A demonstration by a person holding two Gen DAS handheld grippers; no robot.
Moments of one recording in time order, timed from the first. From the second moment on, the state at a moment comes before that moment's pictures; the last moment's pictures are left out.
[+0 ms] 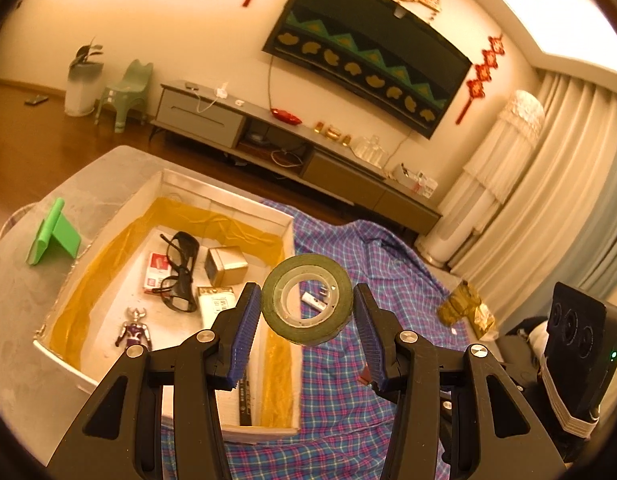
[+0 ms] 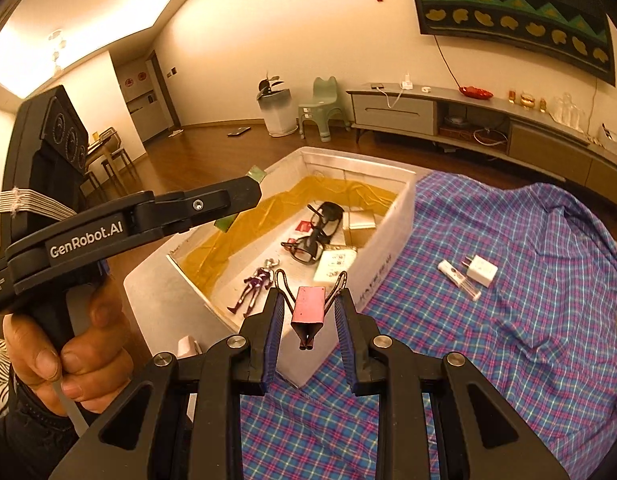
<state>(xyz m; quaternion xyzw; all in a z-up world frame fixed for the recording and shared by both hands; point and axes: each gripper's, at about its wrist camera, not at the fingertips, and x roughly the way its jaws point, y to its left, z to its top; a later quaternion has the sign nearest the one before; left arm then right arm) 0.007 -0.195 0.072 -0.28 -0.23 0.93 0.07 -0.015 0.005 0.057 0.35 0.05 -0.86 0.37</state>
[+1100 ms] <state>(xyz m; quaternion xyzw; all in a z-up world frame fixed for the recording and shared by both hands) -0.002 -0.263 0.031 -0.33 -0.30 0.90 0.00 -0.071 -0.064 0.036 0.37 0.11 -0.83 0.39</state>
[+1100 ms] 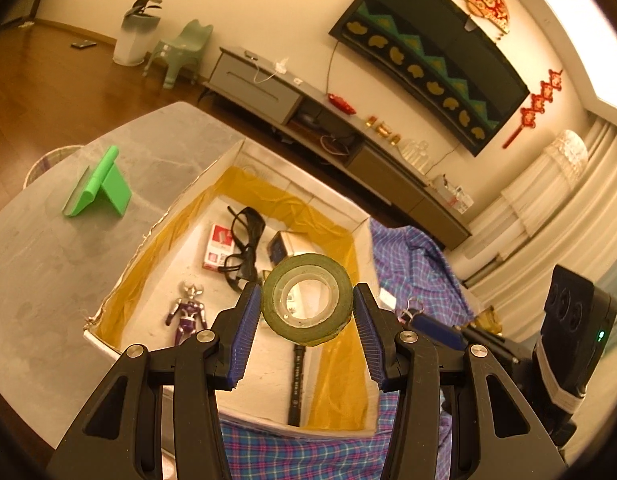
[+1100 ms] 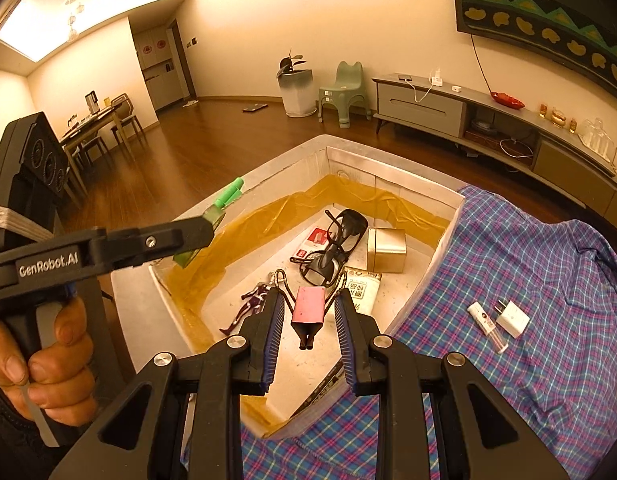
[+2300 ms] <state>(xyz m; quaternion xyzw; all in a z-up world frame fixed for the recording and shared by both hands) -0.034 -0.218 -0.004 -0.41 -0.13 0.90 -0.05 -0.148 -0.101 0.006 0.40 0.22 -0.81 0.37</state>
